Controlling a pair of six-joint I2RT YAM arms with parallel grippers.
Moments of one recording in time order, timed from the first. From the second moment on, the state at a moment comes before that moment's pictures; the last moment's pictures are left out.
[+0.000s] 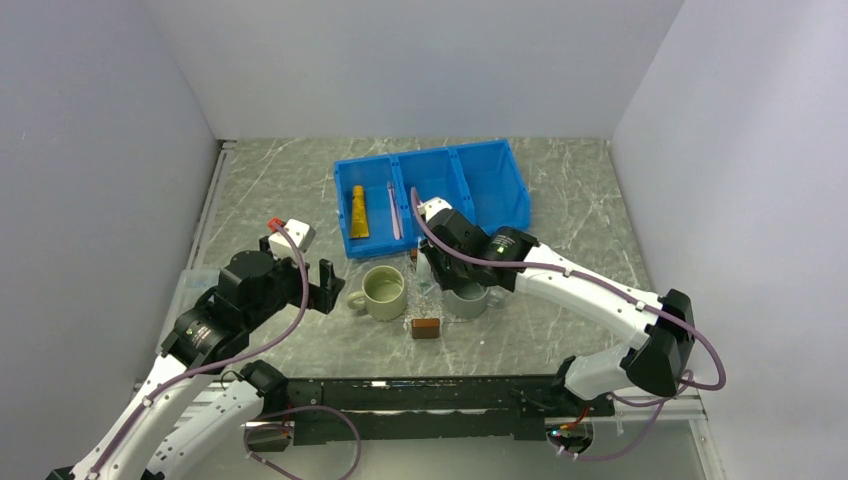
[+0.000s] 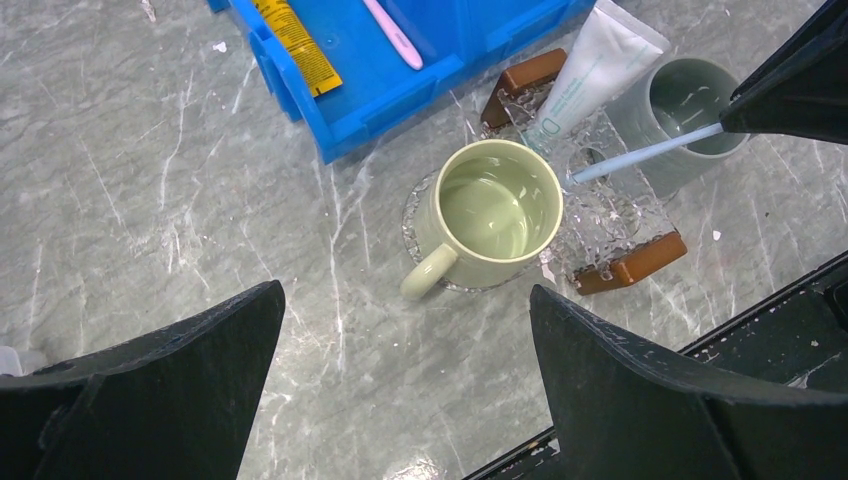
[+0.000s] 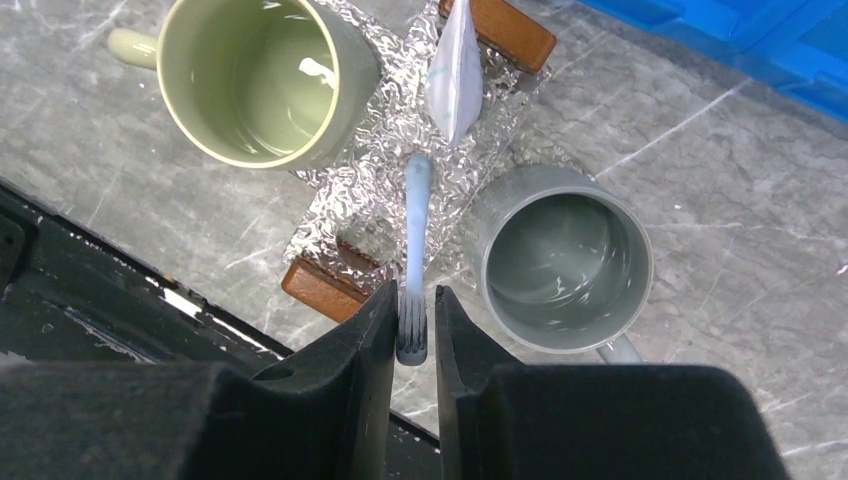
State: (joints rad) left arm -0.58 0.57 0.82 -0.70 -0.06 -0.18; right arm 0.97 1.39 1.27 -0.80 0.20 0.36
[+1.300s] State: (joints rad) left arm -0.58 0.65 0.83 -0.70 -0.07 -0.20; right arm 0.97 1.38 1.42 -0.83 0.29 0.35
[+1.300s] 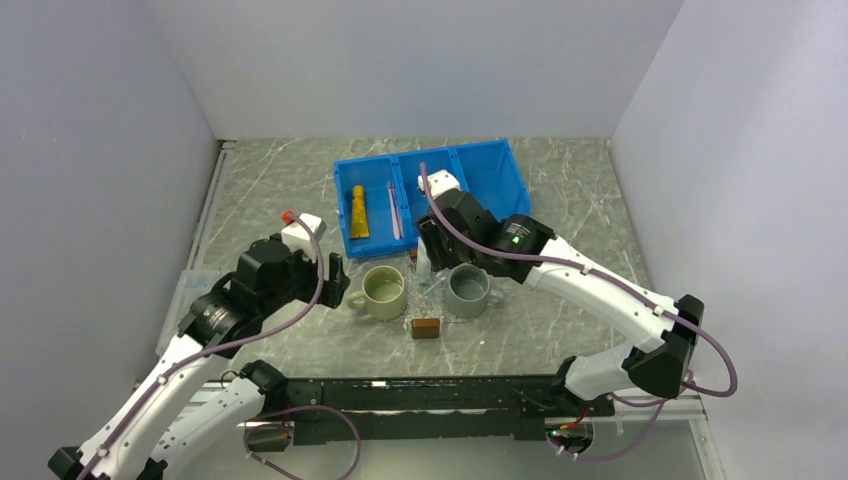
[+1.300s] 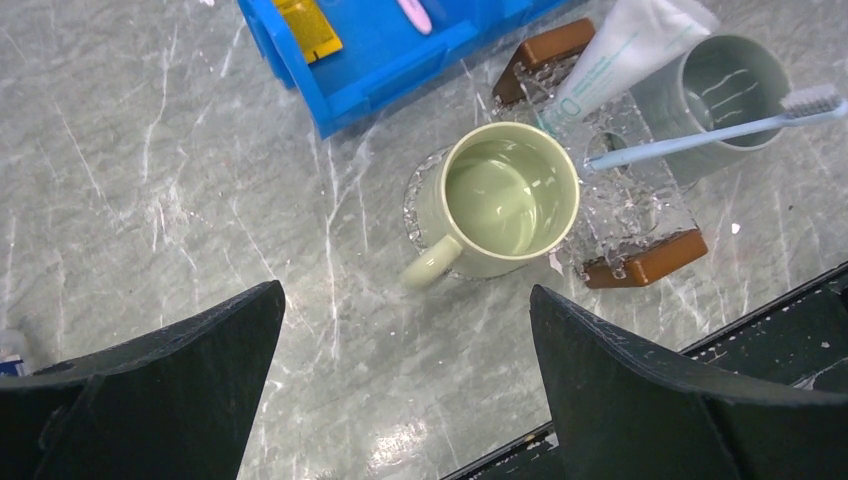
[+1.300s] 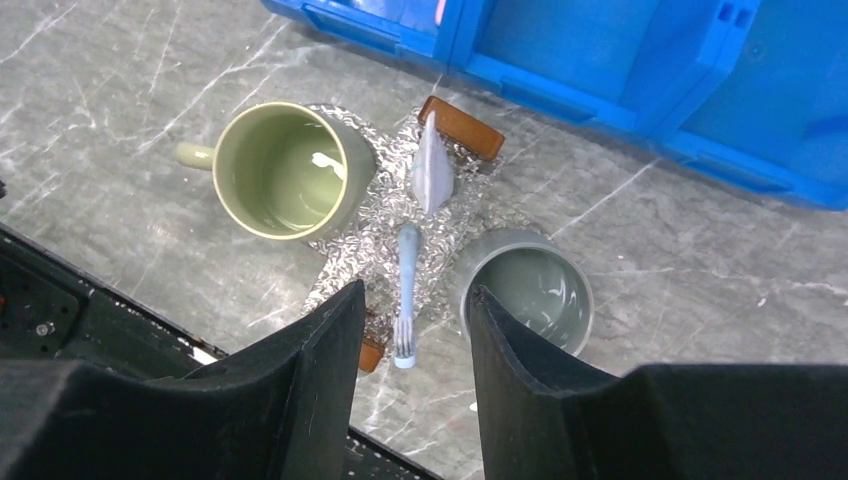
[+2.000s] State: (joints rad) left arm -0.56 1.31 1.25 -0.69 -0.10 -0.35; right arm 0.97 1.07 1.30 -0.85 0.39 0.33
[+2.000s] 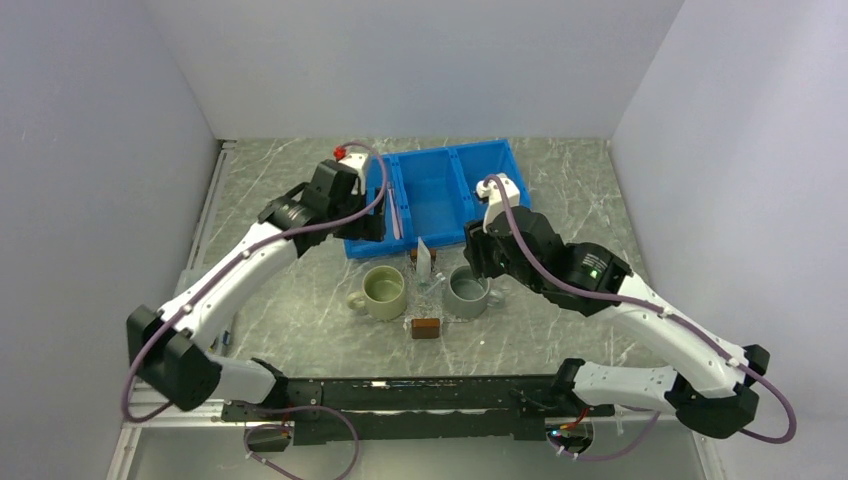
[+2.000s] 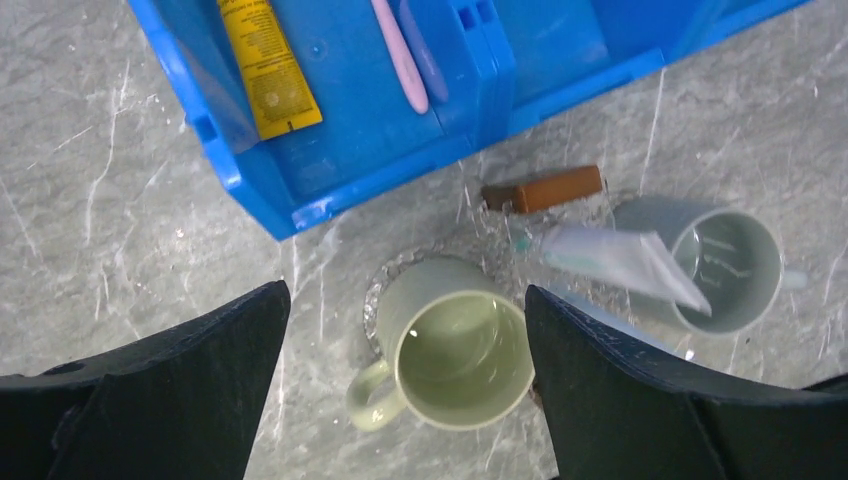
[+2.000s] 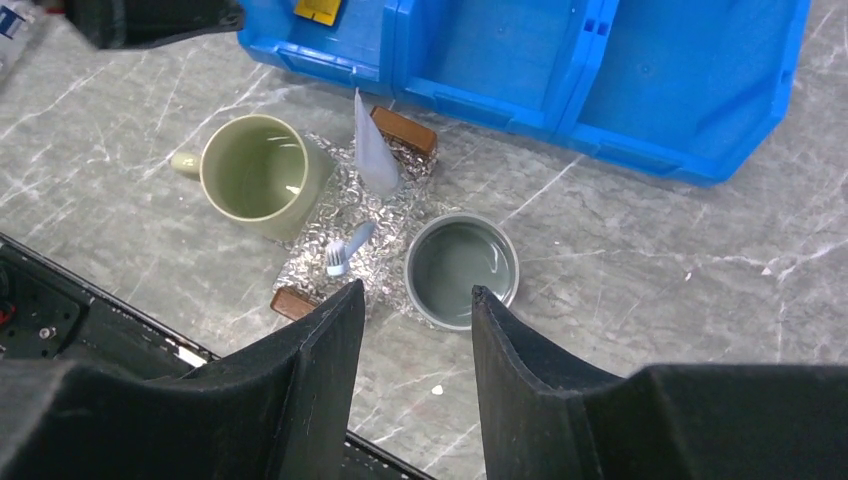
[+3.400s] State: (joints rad) left arm -0.40 2.06 1.57 -0.54 0.06 -0.62; right arm 0.97 0.85 1.20 -0.89 0.36 0.33
